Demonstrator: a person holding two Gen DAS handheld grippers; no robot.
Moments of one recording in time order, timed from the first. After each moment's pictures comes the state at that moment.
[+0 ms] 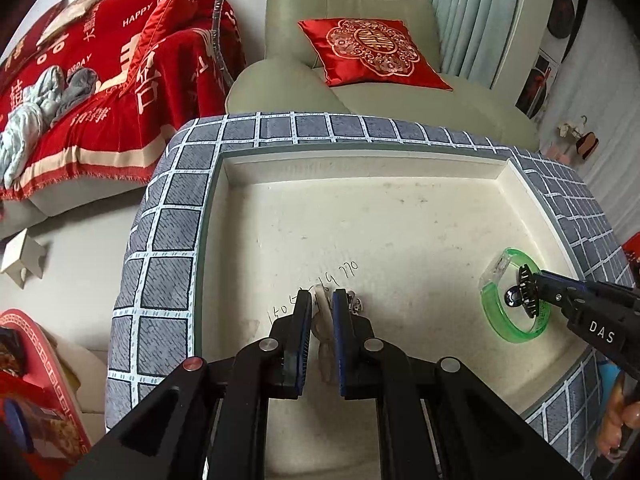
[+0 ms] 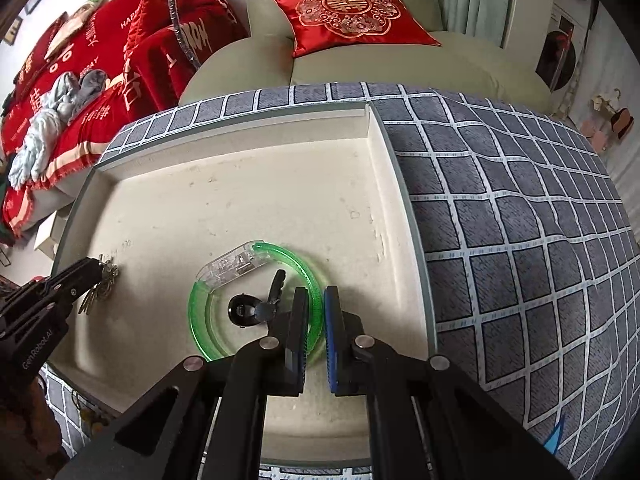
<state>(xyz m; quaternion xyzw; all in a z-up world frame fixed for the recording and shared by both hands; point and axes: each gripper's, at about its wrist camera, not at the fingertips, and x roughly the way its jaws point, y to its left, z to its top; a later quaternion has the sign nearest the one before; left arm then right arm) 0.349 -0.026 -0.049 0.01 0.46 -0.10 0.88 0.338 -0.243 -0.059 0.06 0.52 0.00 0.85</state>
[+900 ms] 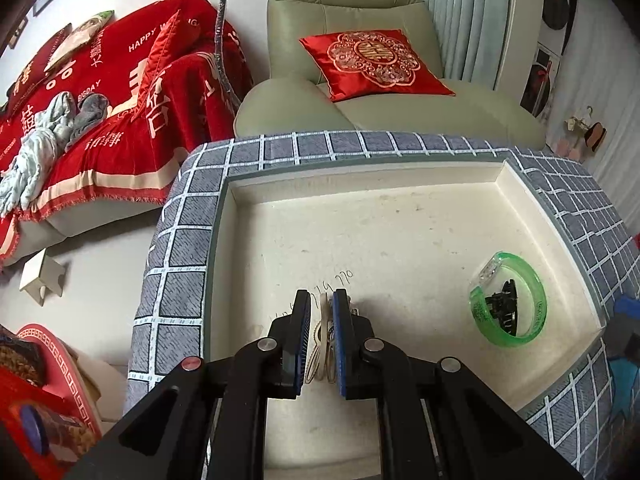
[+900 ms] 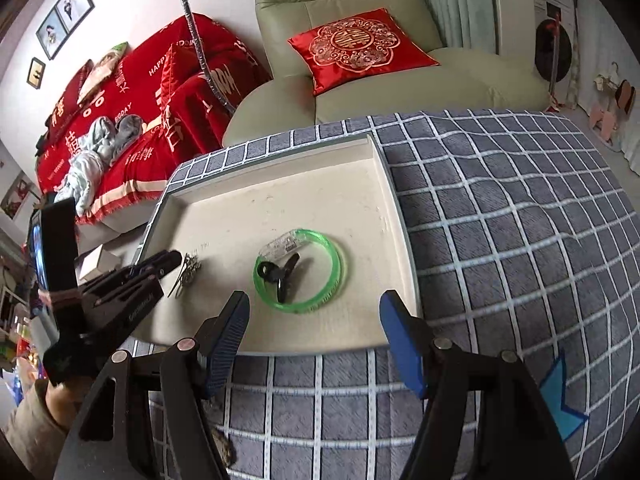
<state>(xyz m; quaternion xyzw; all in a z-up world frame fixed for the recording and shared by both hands) 0.338 -0.034 -0.034 0.04 0.44 -0.08 0.90 0.262 -0.254 -0.006 0.14 0.46 0.04 0.88</state>
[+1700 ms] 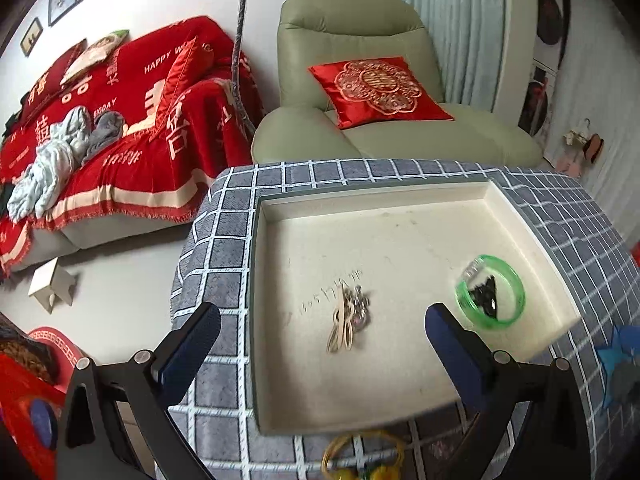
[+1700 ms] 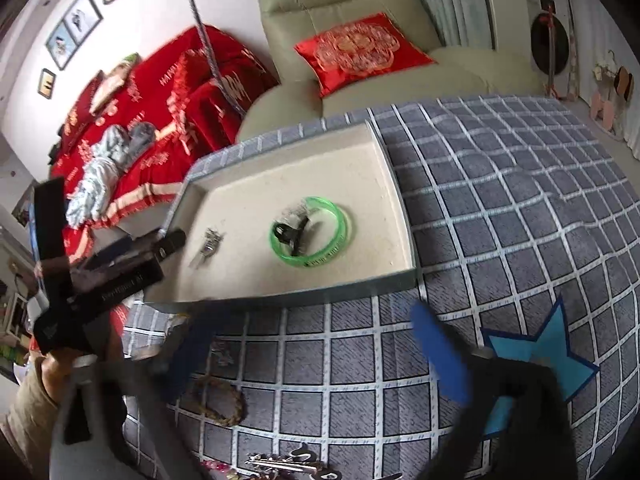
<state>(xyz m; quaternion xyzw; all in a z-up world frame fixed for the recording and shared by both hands) 0.291 -0.015 0.004 0.05 0.39 -0.08 0.92 0.207 -0.256 -0.002 0.15 0.43 0.06 0.89</state>
